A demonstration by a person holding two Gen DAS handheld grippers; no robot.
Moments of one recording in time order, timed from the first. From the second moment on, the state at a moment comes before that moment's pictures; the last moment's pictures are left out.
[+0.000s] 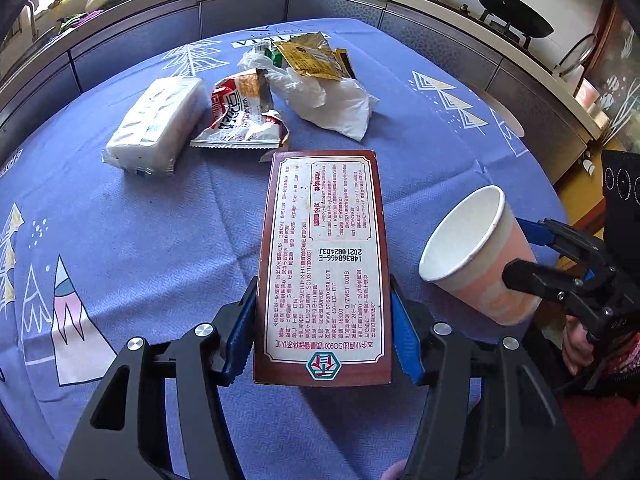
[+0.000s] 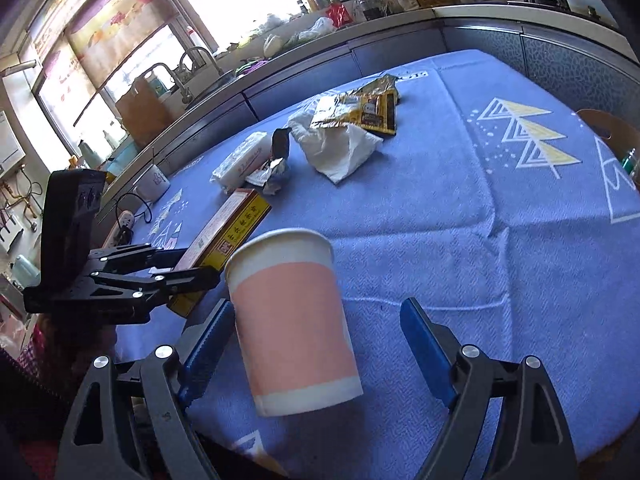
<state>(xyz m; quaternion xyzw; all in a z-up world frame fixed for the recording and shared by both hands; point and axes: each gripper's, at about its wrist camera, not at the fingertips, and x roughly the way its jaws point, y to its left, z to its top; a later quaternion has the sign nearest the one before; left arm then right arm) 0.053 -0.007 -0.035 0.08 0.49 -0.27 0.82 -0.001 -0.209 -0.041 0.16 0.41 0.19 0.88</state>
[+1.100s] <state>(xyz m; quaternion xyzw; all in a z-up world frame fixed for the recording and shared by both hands) 0.202 -0.356 0.025 0.14 0.47 -0.46 0.74 0.044 -0.519 -0.042 0.35 0.29 -0.12 0.88</state>
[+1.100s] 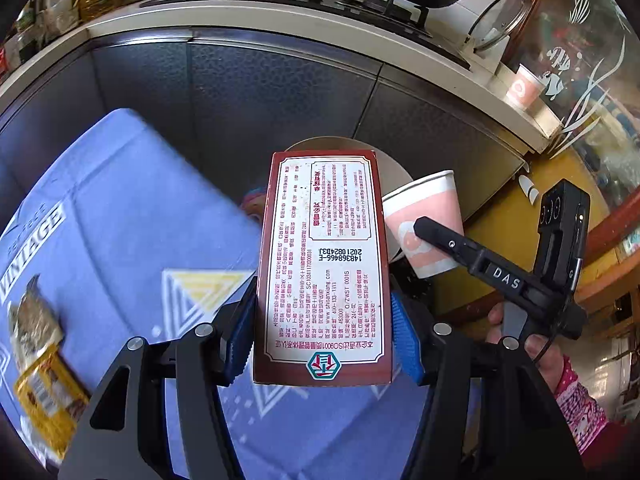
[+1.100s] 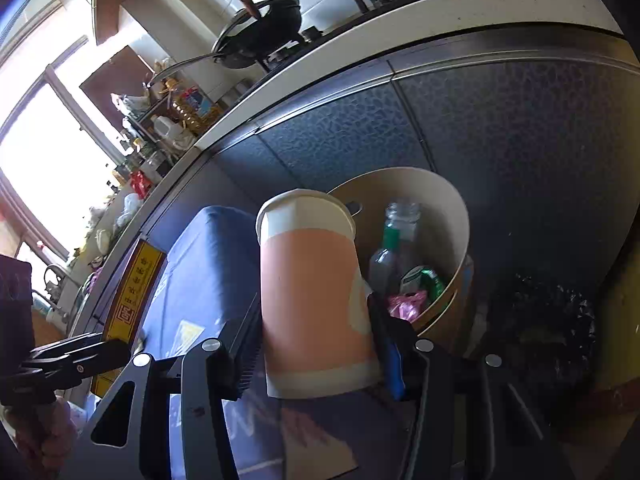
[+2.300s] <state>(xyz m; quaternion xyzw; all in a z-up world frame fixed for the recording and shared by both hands) 0.122 -0.150 0.021 0.09 0.42 -0.34 0.84 0.055 -0.422 -0.032 0.33 0.30 -0.01 0.89</state>
